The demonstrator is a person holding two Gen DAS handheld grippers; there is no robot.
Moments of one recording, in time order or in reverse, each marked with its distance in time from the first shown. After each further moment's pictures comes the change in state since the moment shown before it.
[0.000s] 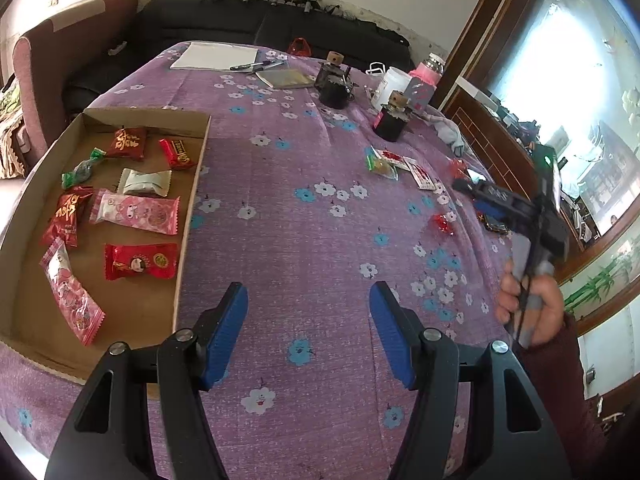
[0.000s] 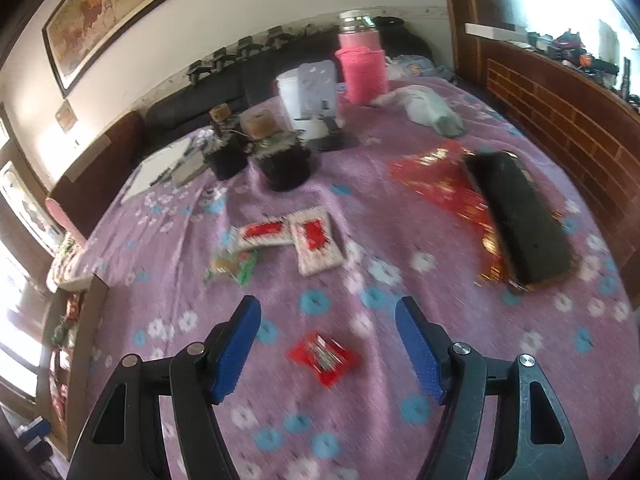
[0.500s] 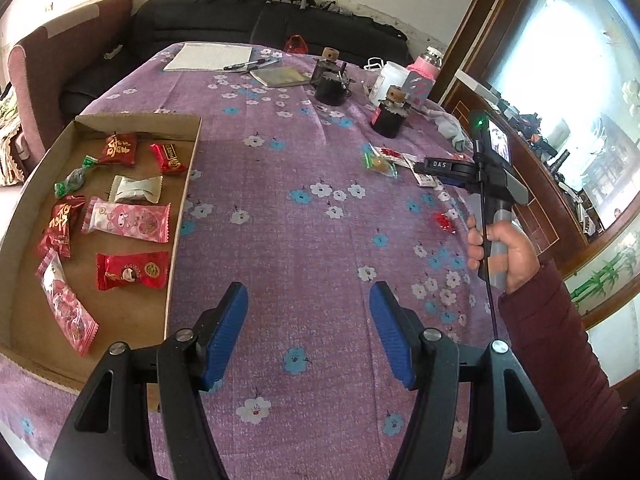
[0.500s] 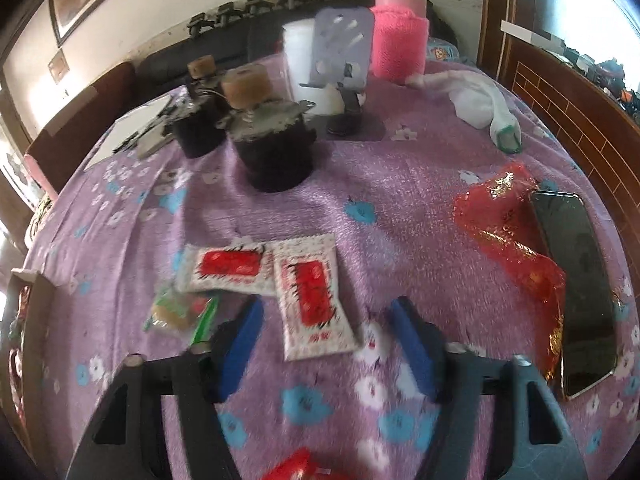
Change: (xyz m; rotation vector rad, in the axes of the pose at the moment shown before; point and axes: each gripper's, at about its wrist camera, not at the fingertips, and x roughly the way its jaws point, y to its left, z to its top) left arm 0.009 -0.006 0.006 0.020 0.013 0.016; right arm 0.096 0.010 0.040 -0.112 0.139 -0.098
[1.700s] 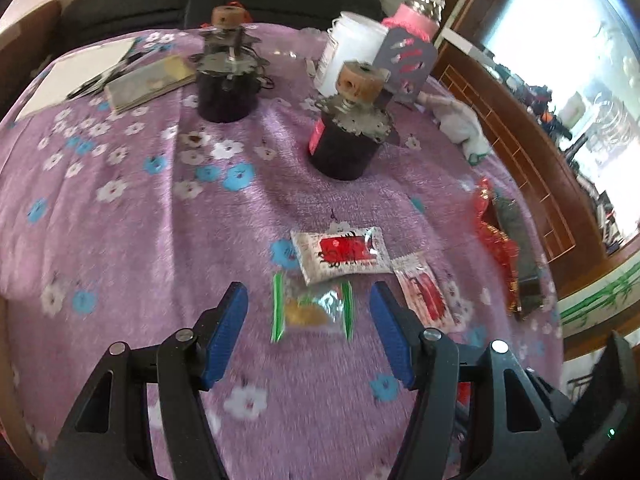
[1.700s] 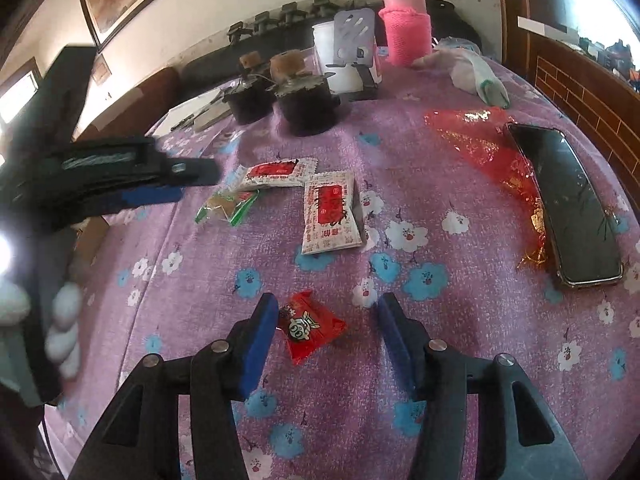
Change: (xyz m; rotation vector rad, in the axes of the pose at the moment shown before) left arm 0.217 -0.104 0.151 0.116 0.140 -0.045; right arm -0.054 -0.023 -0.083 -0.041 -0.056 0.157
